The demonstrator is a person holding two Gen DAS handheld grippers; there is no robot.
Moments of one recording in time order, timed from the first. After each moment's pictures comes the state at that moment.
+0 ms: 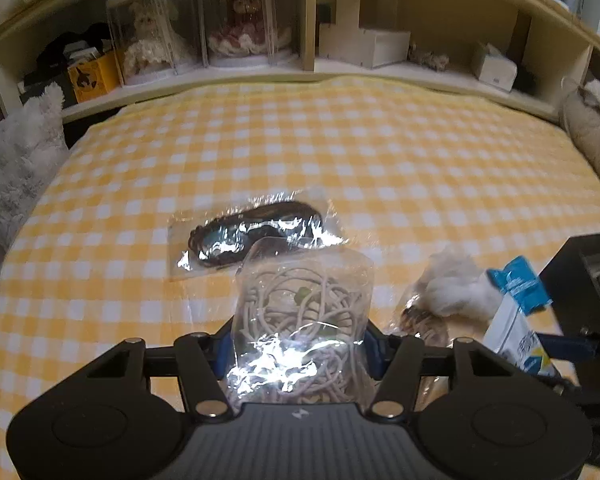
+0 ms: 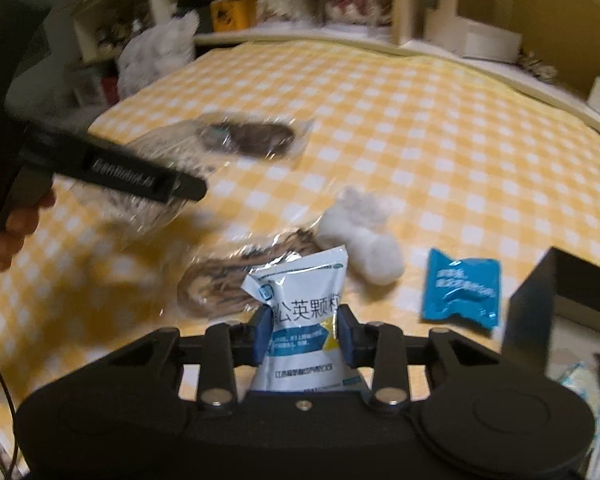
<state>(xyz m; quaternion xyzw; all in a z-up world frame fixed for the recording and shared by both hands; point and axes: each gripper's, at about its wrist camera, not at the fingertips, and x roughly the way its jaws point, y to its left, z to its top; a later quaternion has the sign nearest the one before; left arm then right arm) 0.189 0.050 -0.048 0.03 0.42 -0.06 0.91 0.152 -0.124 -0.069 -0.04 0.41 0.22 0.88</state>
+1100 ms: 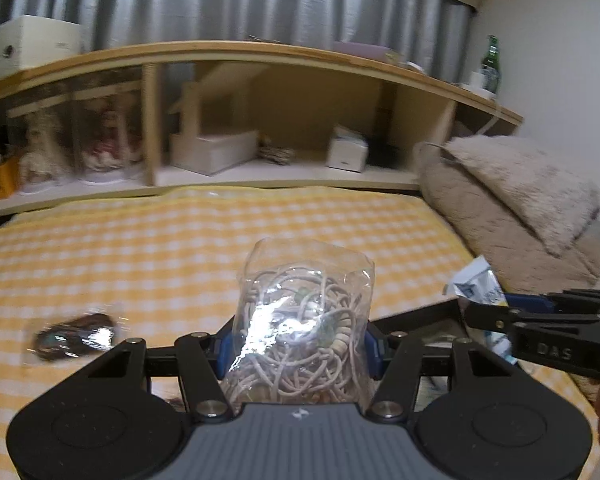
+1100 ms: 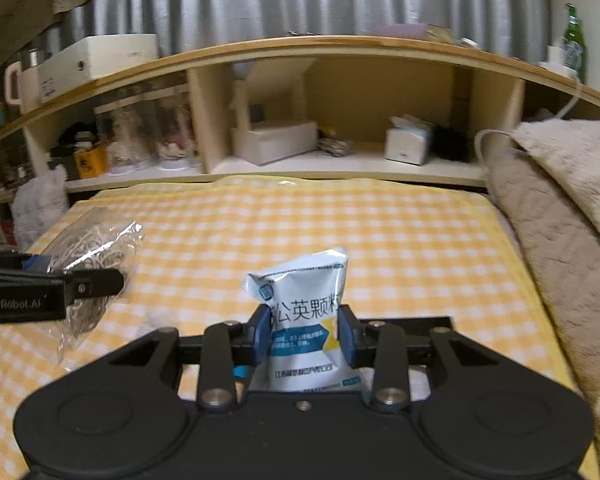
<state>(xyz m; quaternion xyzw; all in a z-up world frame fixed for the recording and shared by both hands) 0.134 -0.110 0.021 0.00 0.30 -0.19 0.93 0.107 -0.296 0.017 0.03 0.30 0.02 0.95</state>
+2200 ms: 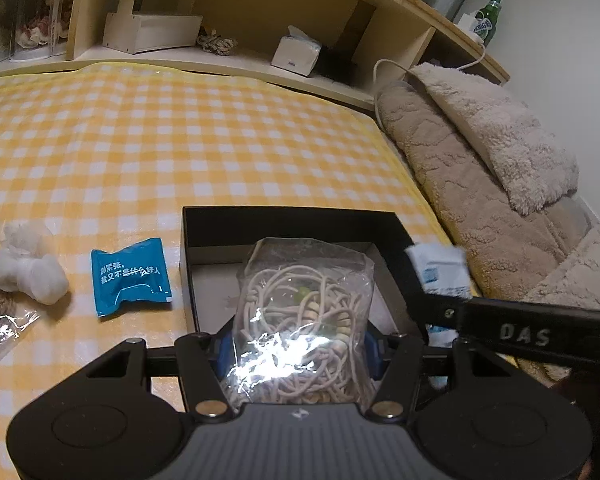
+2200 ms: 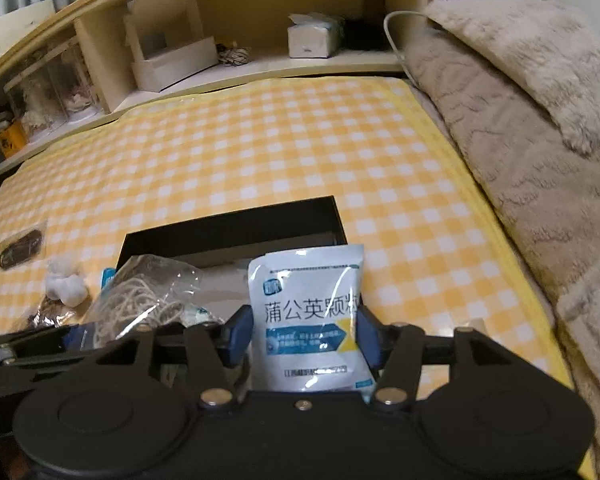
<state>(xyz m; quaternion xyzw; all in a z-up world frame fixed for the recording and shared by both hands) 0.148 -0.203 -0.057 -0.07 0.41 -0.24 0.88 0.112 -0.372 -0.040 0.10 0.41 -0.05 0.90</state>
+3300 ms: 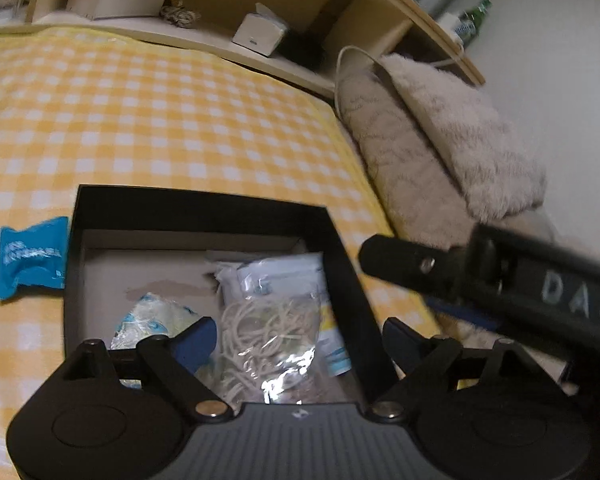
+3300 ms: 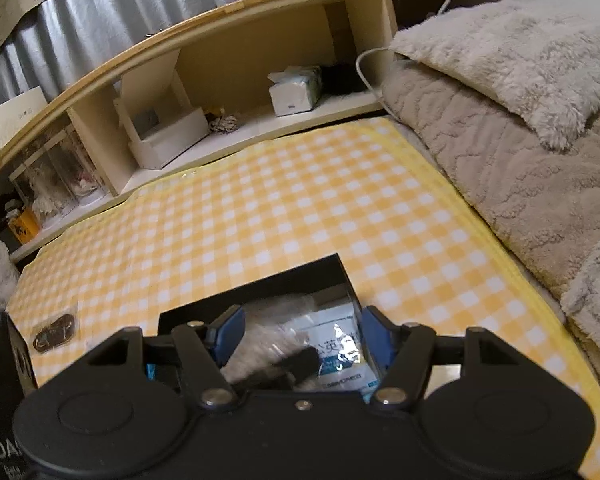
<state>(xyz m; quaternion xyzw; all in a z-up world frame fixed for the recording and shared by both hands) 0.160 -0.247 -0.068 -0.12 0.43 -0.29 0.85 0.100 -0.384 -0.017 0.18 0.34 -0.07 0.92</state>
